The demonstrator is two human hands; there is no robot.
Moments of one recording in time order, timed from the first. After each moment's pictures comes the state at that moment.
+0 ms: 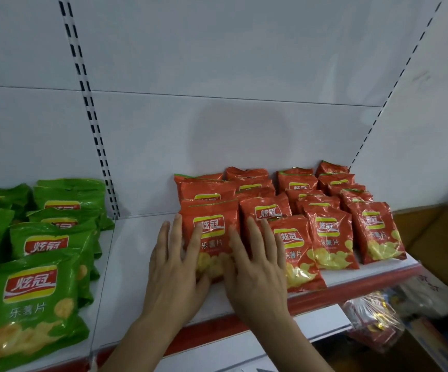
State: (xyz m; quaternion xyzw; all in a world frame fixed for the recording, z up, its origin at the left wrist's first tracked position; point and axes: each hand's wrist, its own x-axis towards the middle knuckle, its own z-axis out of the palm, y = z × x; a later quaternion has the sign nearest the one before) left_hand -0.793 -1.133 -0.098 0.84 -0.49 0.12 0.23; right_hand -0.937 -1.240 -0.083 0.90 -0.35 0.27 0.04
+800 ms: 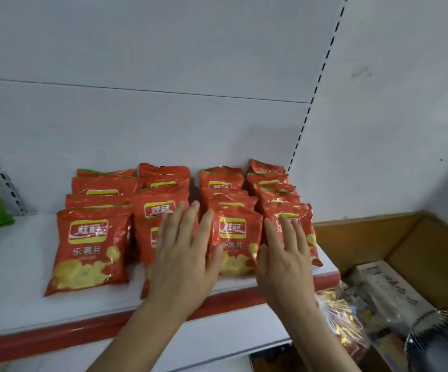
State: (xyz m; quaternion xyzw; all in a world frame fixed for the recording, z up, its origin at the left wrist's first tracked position) left_hand -0.967 -1.291 -0.054 0.81 -0.50 0.20 0.25; right_hand -1.125 -1.428 -0.076 0.88 -0.40 0.27 -0.04
